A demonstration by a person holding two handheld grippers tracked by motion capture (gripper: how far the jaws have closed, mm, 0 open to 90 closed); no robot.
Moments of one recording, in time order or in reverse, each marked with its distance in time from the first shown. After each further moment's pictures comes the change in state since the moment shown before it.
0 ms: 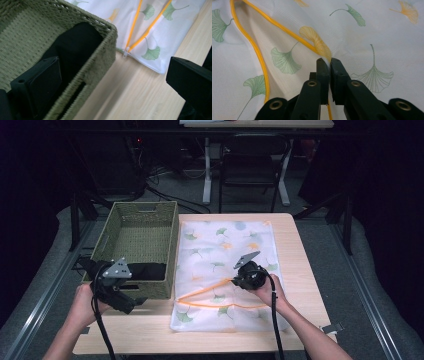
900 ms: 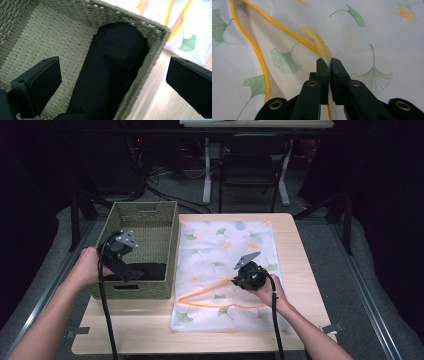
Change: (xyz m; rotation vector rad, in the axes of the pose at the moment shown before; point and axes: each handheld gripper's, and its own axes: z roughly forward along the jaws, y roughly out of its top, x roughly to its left) left arm 0.075 0.038 0.017 0.210 0.005 0.090; right arm 0.001 -0.001 -0.001 -0.008 -0.005 -0.014
